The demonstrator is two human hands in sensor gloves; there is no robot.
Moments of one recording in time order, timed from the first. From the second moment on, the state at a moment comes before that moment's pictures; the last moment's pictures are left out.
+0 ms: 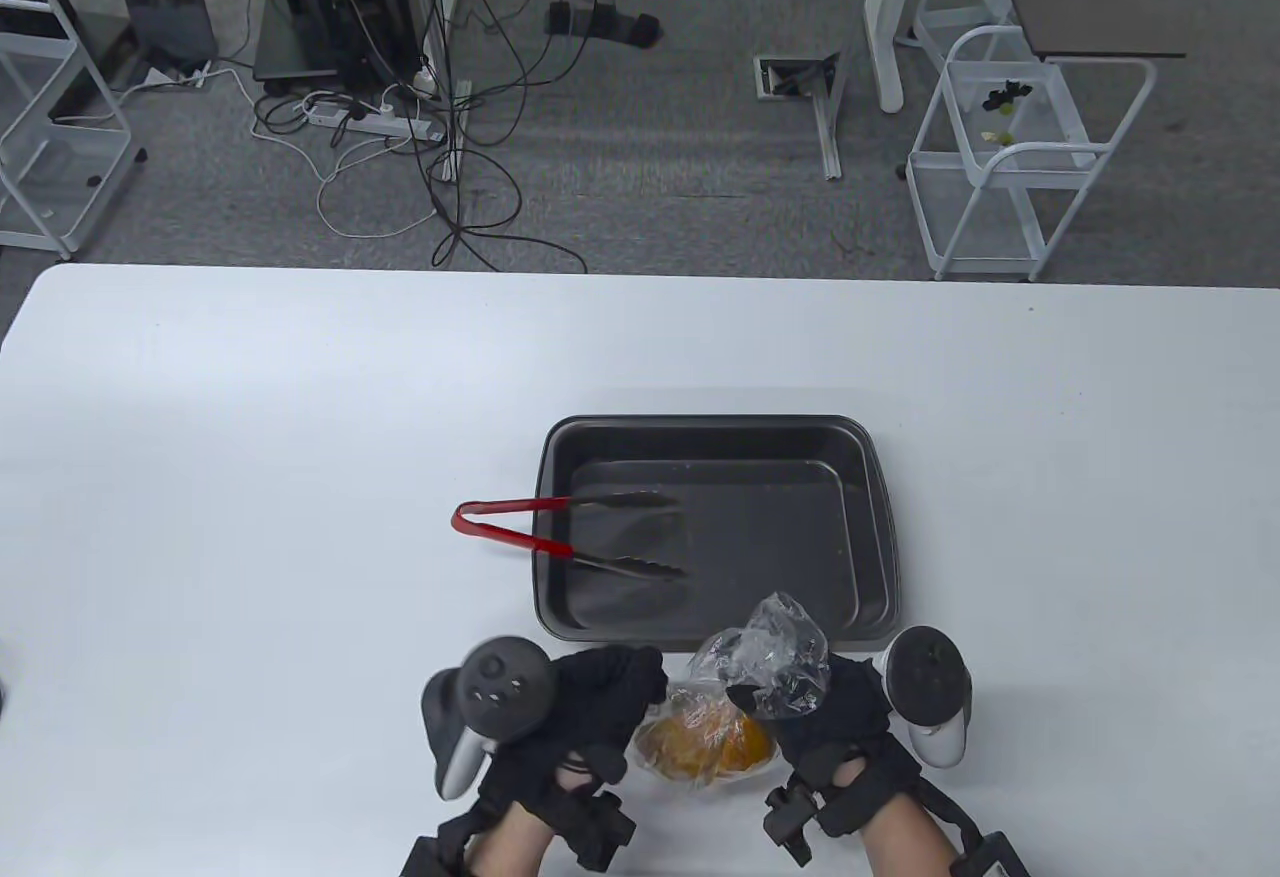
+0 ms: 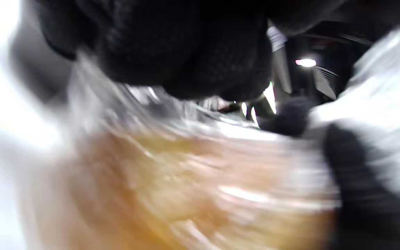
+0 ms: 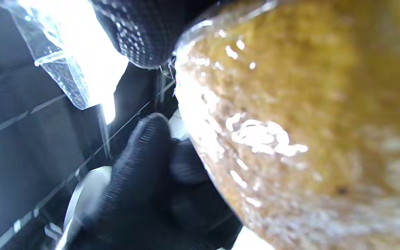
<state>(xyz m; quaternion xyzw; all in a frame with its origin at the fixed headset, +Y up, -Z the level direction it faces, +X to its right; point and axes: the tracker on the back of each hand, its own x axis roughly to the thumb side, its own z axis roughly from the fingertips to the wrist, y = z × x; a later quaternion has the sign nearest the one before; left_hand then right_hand) -0.120 -0.738 -0.198 -0.22 -0.10 0.60 0.76 0.145 -0.717 -0.200 0.25 0.01 0.78 0.57</state>
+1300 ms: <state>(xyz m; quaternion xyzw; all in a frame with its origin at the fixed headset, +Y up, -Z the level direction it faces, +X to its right) -0.083 -0.680 -0.148 0.22 -0.18 0.22 0.93 0.154 -0.732 -0.205 0.17 0.13 0.69 0.69</state>
